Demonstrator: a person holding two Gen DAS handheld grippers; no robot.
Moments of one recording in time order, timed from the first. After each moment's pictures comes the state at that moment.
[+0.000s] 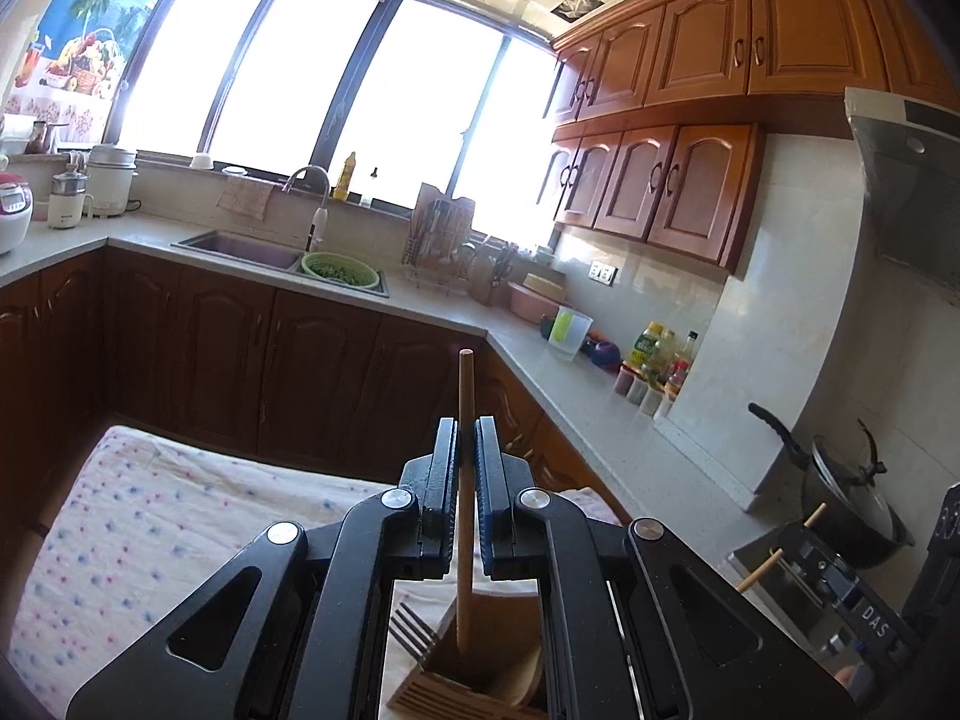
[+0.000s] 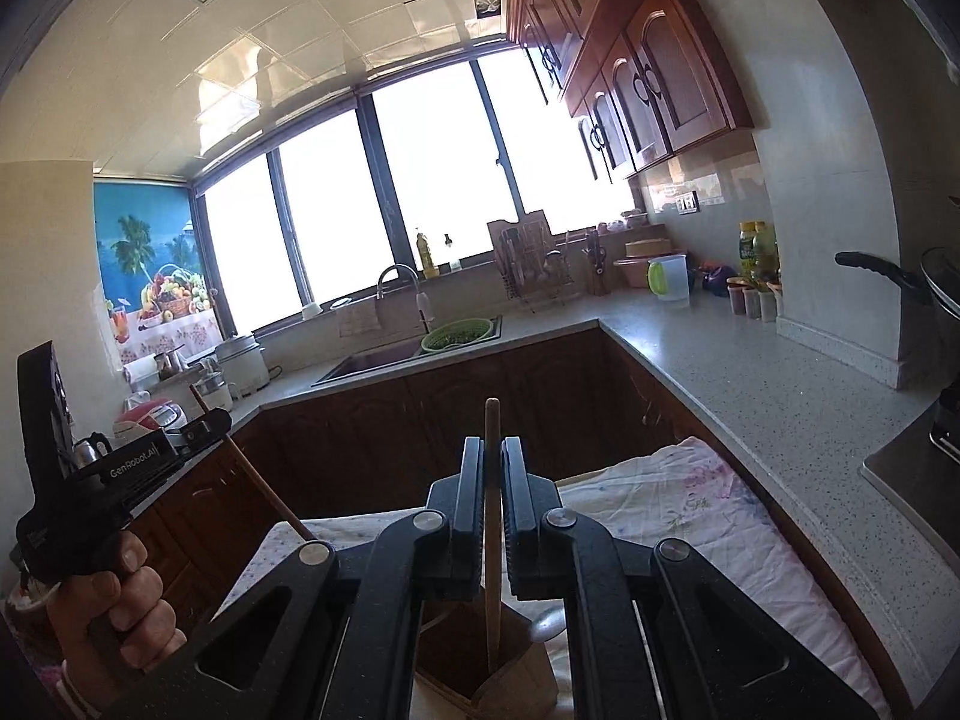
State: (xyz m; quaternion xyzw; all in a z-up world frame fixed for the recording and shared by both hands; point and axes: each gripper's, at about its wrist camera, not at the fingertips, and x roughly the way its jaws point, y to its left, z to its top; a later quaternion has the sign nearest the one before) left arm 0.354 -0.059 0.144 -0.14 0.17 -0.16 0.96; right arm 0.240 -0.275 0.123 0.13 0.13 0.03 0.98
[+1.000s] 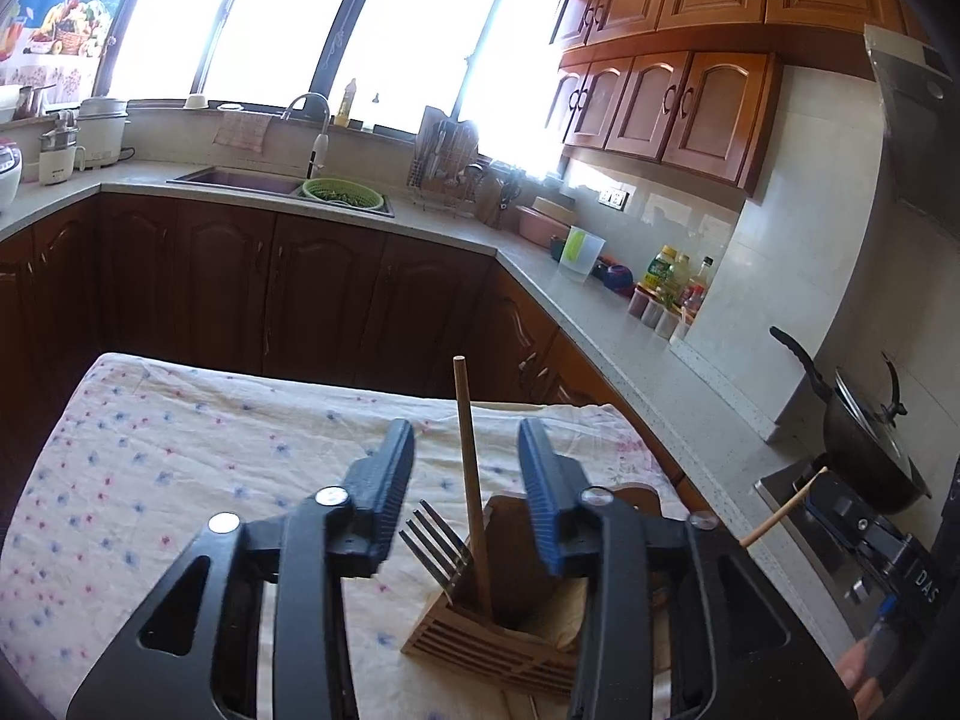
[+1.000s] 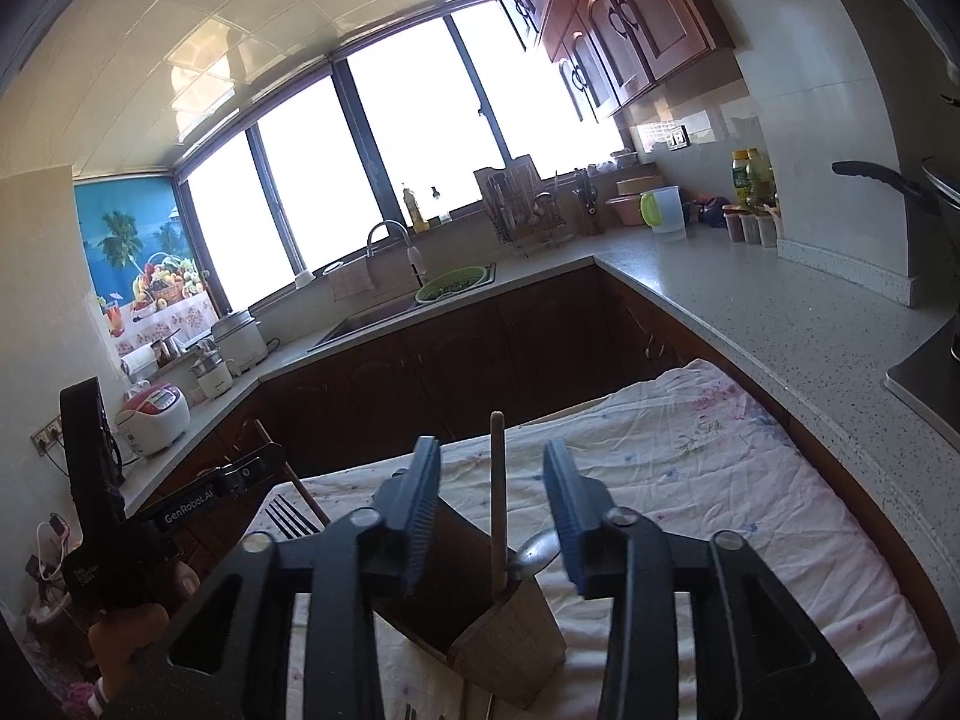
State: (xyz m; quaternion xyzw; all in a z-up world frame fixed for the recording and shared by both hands) left arm 0.359 -0.071 0.098 -0.12 0.24 -0.16 0.95; right arm 0.249 -0.288 0.079 0.17 0.18 0.04 0.97
